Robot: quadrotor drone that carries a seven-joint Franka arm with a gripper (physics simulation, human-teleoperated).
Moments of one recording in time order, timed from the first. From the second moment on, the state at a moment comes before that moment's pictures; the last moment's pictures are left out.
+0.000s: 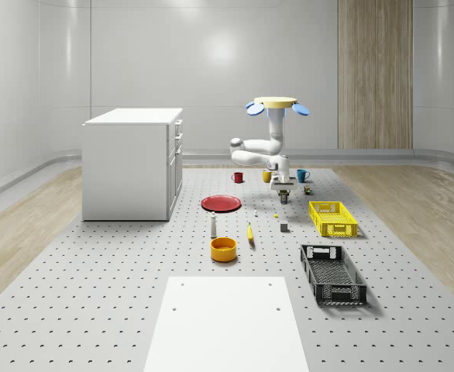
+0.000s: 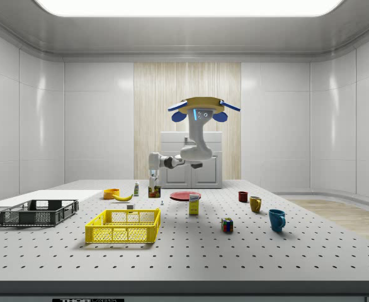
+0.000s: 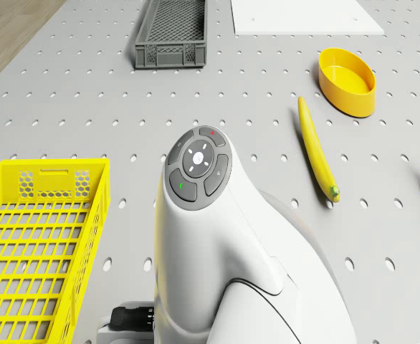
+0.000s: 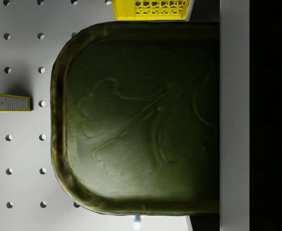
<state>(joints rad) -1.26 -1.49 1.32 -2.81 -1.83 1.57 1.73</state>
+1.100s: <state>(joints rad) -1.26 -1.51 1.32 -2.81 -1.83 1.59 1.74</state>
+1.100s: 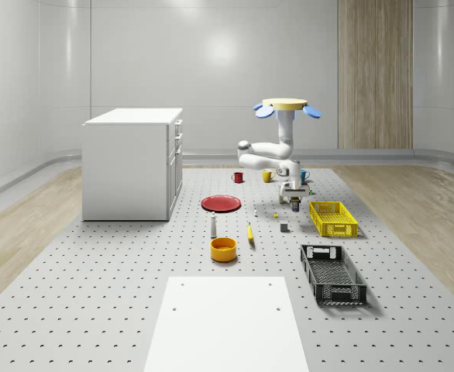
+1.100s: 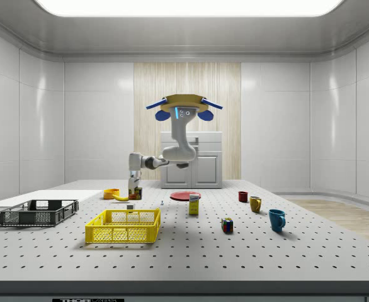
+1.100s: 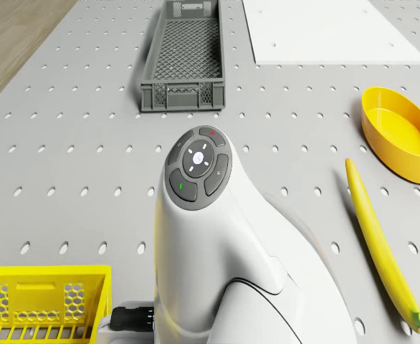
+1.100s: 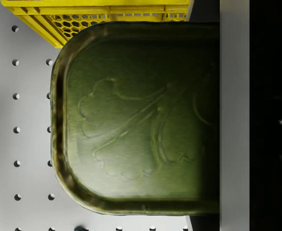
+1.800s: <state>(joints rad) -1.26 -1.52 1.32 -2.81 -1.82 1.60 1.74</state>
